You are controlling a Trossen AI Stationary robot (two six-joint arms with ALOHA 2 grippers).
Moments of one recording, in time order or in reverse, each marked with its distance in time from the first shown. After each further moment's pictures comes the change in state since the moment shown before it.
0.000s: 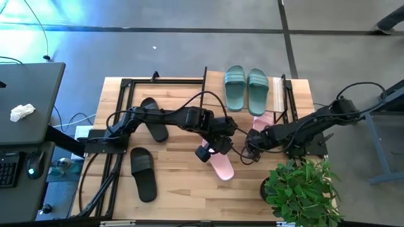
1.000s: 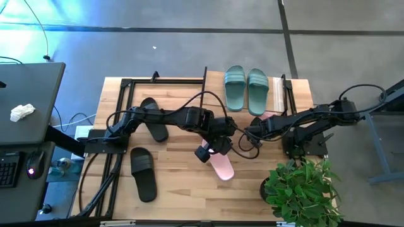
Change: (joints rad) left arm 0.000 0.000 0.000 -0.003 0.016 -0.001; right arm -0.200 0.001 -0.005 -0.155 0.151 -0.057
